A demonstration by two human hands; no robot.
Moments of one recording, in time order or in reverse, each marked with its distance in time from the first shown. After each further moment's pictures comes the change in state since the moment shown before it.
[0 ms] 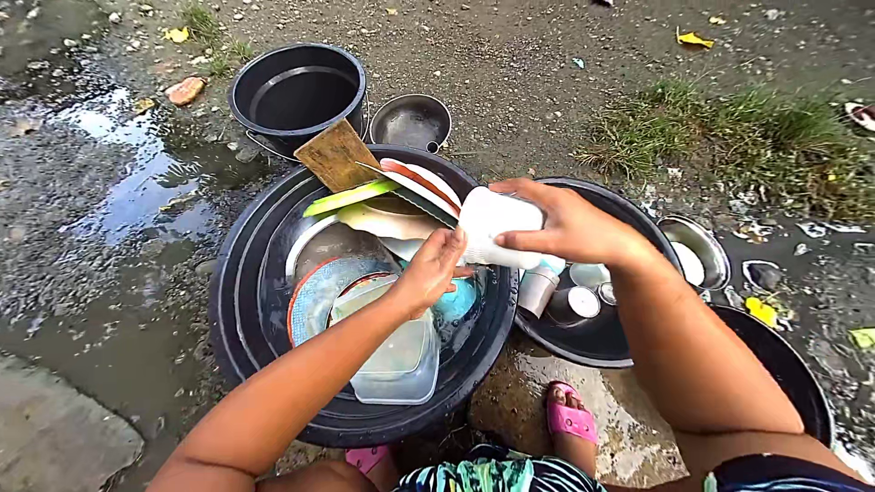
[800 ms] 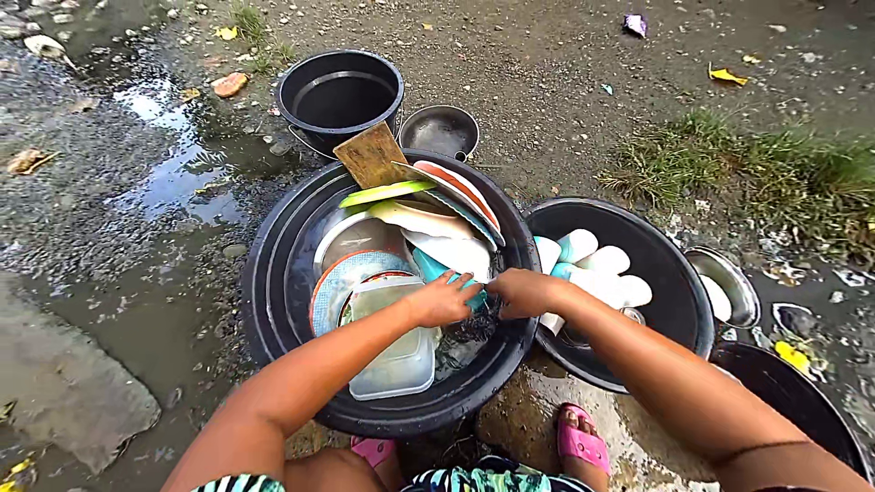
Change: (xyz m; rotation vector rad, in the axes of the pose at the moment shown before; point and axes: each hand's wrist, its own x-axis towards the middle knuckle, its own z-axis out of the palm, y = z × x) left_hand 0.042 -0.105 -0.041 1.342 -0.437 0.773; right_hand 0.030 0.014 0.095 -0.380 -0.860 0.183
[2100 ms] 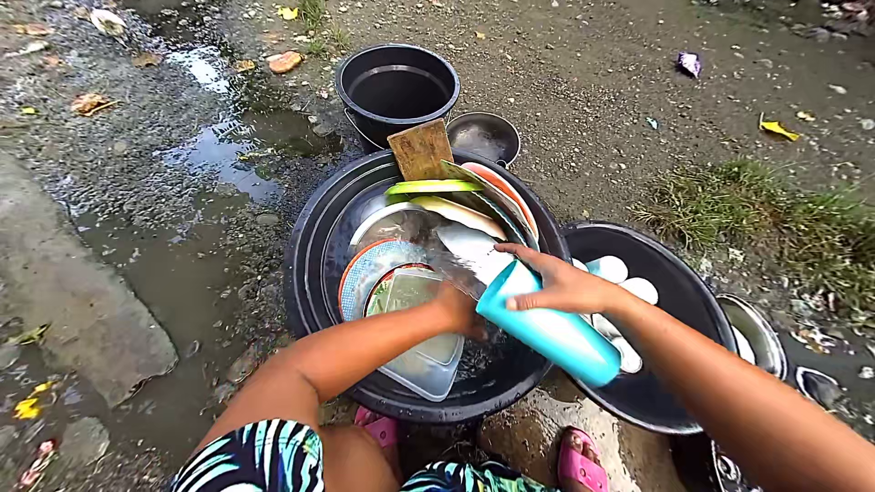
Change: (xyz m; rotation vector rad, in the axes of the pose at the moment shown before) left_hand -0.014 0.014 0.014 -0.284 0.096 -0.539; right_hand -0.025 -0.030 -0.024 0.453 0.310 -0.226
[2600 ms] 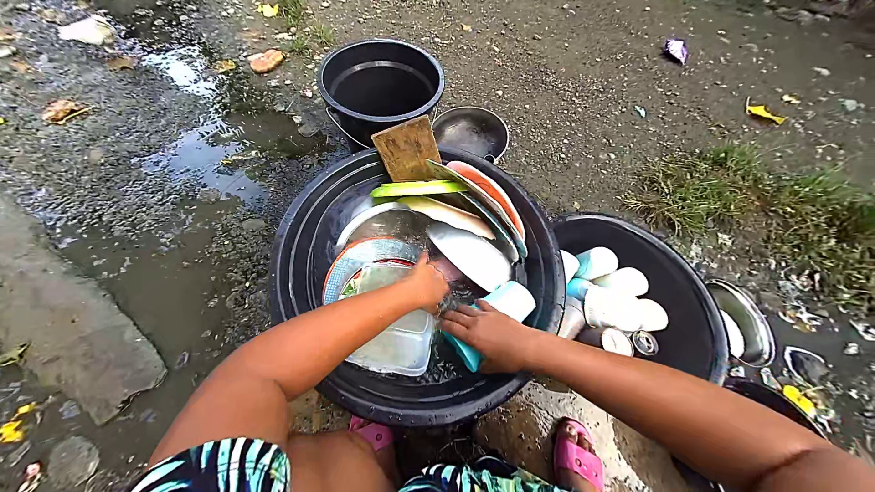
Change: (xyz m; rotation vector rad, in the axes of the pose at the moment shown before) left_hand 0.017 -0.018 -0.047 0.428 -0.595 -0.110; right_hand 0.026 0.021 0.096 -0.623 -0.378 -0.216
